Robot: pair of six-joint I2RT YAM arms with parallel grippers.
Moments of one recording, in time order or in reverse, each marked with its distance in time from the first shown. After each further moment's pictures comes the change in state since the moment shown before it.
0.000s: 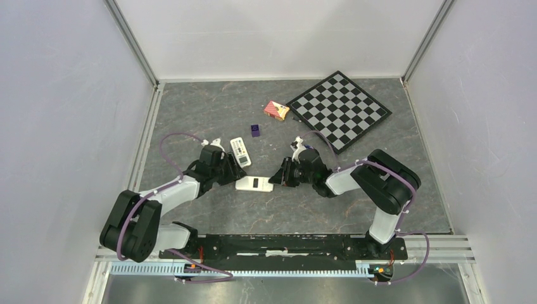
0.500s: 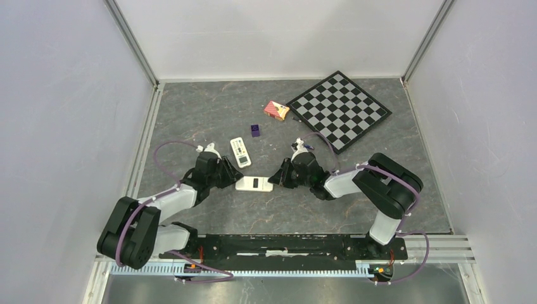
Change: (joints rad) left arm 0.016 -0.045 -0.108 0.135 0.013 -0.068; right arm 0.066 -0.035 0.009 -0.069 0.169 0.040
